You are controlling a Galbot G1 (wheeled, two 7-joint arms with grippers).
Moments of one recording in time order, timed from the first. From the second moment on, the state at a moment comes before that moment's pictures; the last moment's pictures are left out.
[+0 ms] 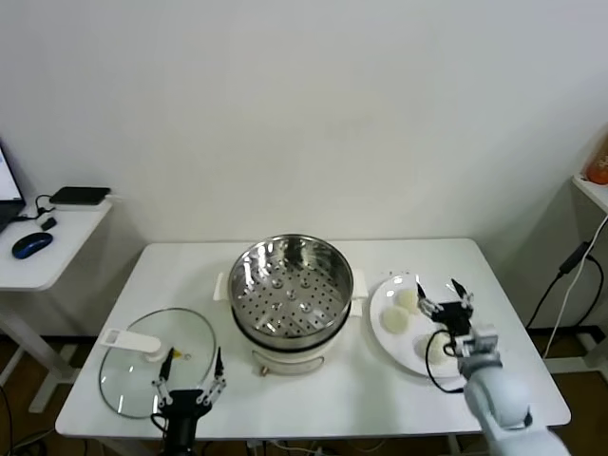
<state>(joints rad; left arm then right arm) 1.73 -1.59 -0.55 -1.93 0.12 -0.39 -0.07 -1.02 0.95 0.34 1.68 0.26 -0.36 -0.12</state>
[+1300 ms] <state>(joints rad) 1.74 -1.58 -0.52 -1.90 0.23 -0.47 -0.01 0.22 0.71 -1.06 1.16 0.20 -0.21 -1.01</state>
